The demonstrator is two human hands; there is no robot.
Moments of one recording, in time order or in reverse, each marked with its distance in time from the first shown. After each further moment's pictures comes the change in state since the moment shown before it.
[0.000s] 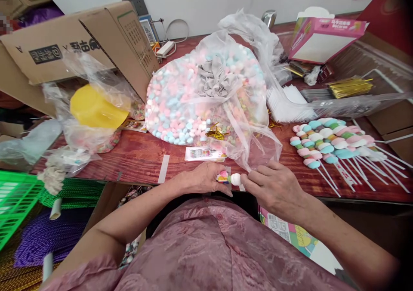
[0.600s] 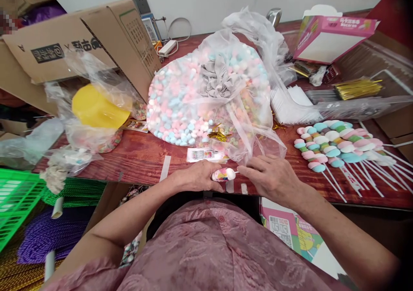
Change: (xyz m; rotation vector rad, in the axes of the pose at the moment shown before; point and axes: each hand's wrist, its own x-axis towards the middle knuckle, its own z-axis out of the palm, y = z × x) left_hand -0.013 -0.002 -0.022 -0.056 -0.026 -0.085; right_hand 0.006 0.027 0.019 0.073 0.002 0.054
